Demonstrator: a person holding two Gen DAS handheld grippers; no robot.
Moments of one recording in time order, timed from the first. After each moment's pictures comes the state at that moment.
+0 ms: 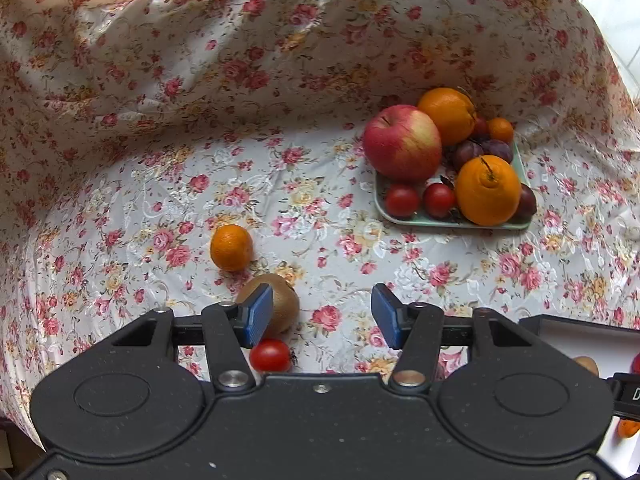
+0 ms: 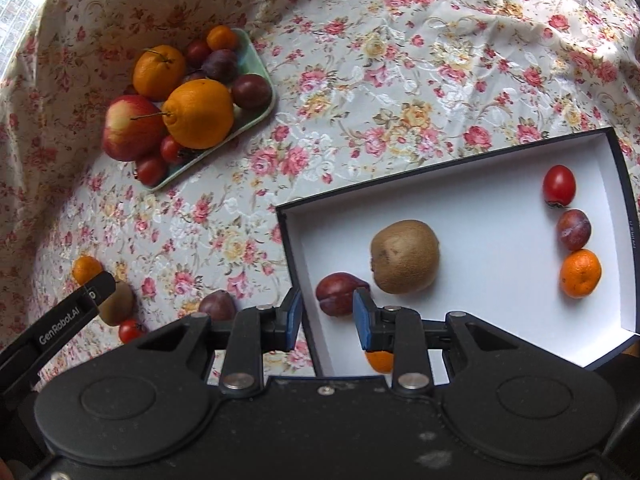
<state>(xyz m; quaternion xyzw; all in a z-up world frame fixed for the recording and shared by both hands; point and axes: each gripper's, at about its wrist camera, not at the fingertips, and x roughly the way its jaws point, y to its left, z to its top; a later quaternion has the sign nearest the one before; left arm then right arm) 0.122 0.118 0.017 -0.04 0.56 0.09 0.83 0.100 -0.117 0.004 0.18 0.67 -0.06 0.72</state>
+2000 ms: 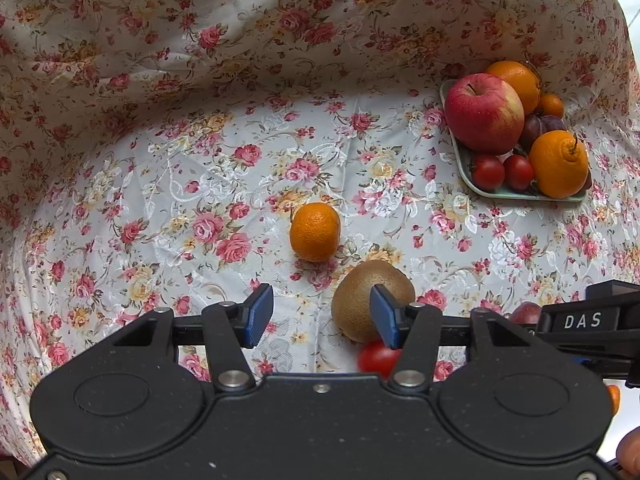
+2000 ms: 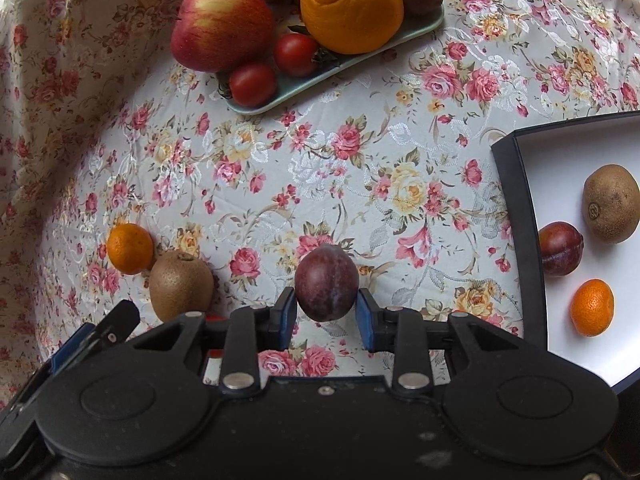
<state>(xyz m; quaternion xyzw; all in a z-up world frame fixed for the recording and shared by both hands) 0.126 0.205 -0.025 -0.04 0.59 0.03 0.81 0.138 0.036 -0.073 0.19 0.70 -0.06 0.69</state>
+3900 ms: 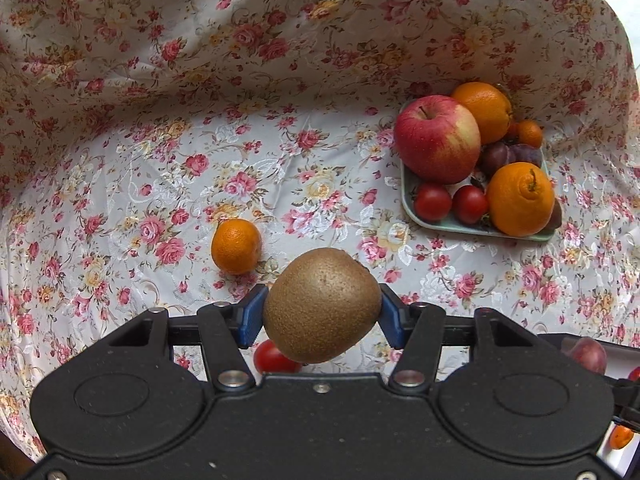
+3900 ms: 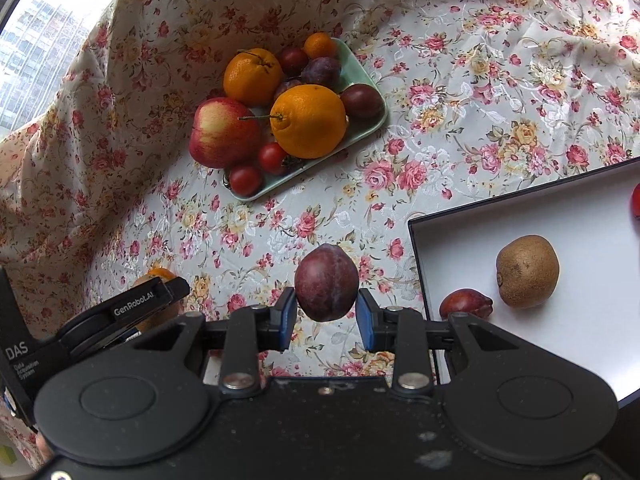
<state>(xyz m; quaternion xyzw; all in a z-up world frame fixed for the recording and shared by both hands) 0.142 0.141 -0.008 -0.07 0.58 0.06 0.81 0.115 -0.064 0.004 0.22 0.63 -0.02 0.75</state>
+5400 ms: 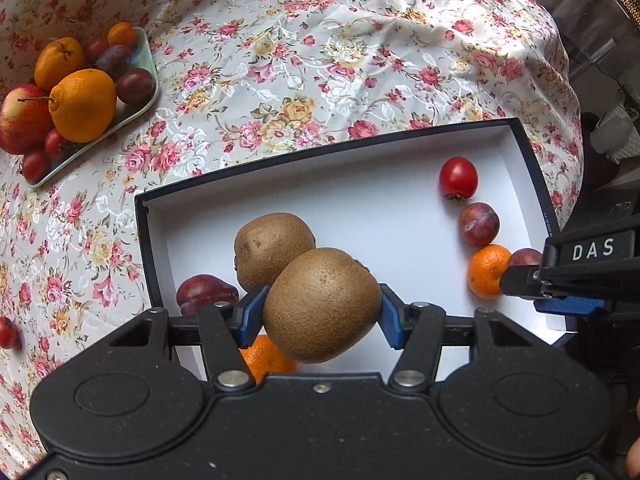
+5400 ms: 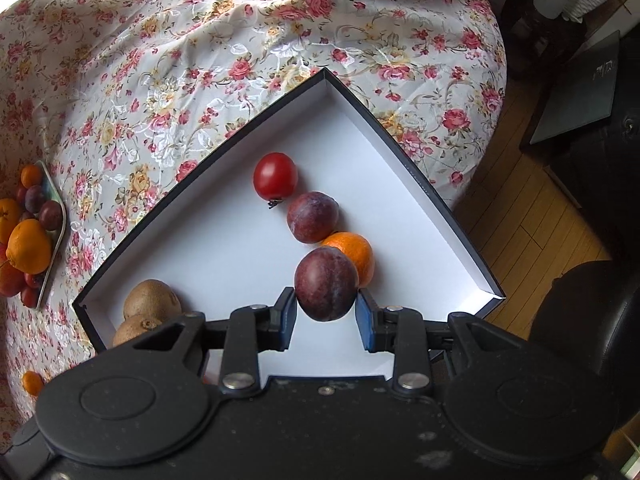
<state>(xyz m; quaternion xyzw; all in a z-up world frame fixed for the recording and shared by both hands) 0.066 -0.137 -0.028 0.08 0.63 -0.19 0.75 0.004 -0.314 -0.016 0.28 0.64 -0.26 0.67</state>
